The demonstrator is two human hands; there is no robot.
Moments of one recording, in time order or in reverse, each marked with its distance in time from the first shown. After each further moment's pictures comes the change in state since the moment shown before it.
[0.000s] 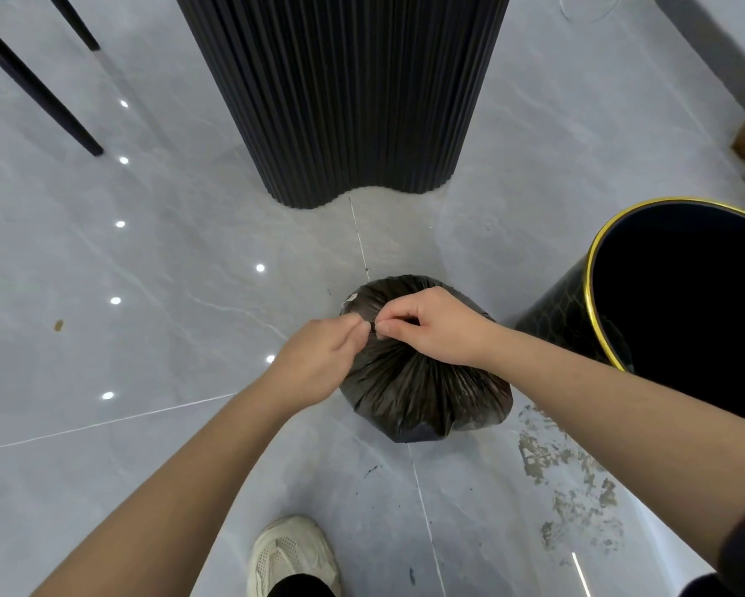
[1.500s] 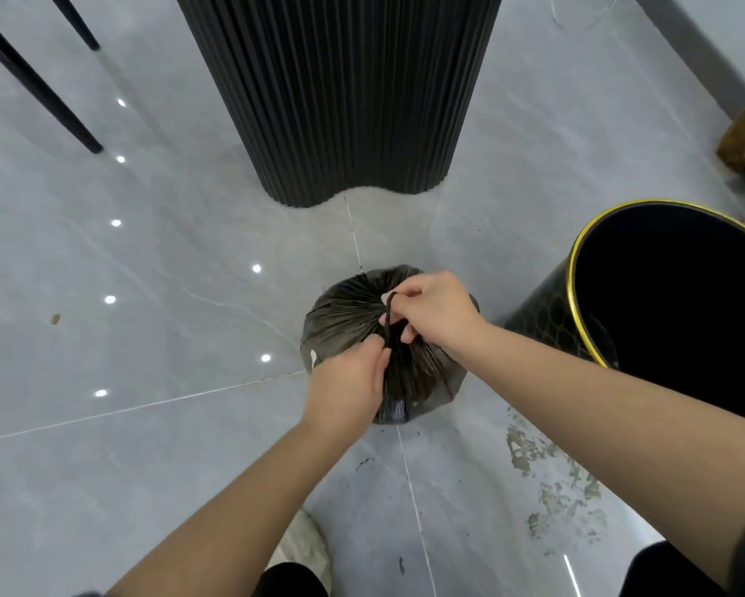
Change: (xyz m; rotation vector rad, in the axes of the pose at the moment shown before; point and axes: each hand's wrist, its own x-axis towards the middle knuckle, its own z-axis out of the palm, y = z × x) left_hand -0.018 0.006 0.064 0.283 0.293 0.090; right_hand -0.001 -0.025 0.001 0.369 0.343 0.497
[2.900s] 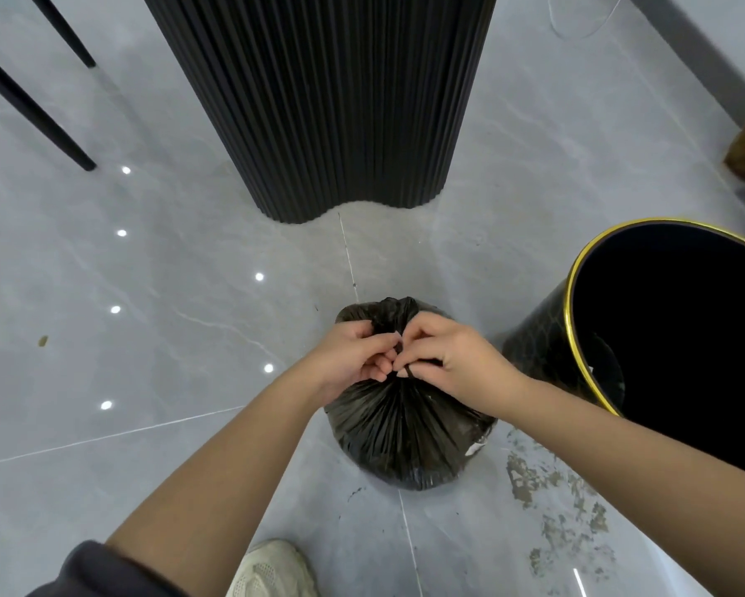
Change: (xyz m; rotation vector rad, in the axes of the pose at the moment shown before) left_hand 0.076 0.004 -0.008 -1.140 -0.458 -0.601; right_hand 0.009 0.067 -0.035 -0.410 -0.146 -0.829
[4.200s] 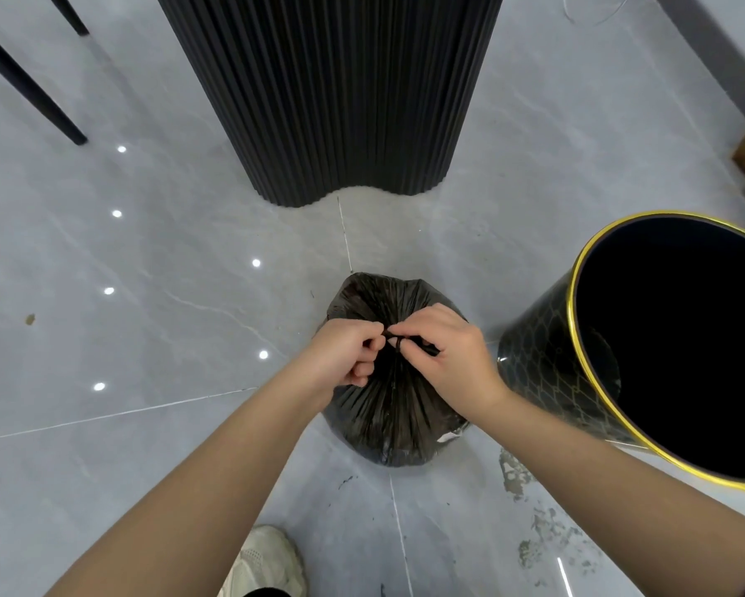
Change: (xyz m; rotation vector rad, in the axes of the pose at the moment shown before) left_hand -0.018 0.005 0.012 0.031 0.092 -0.115; right_hand -0.003 -0.006 0.025 0.030 0.380 0.097
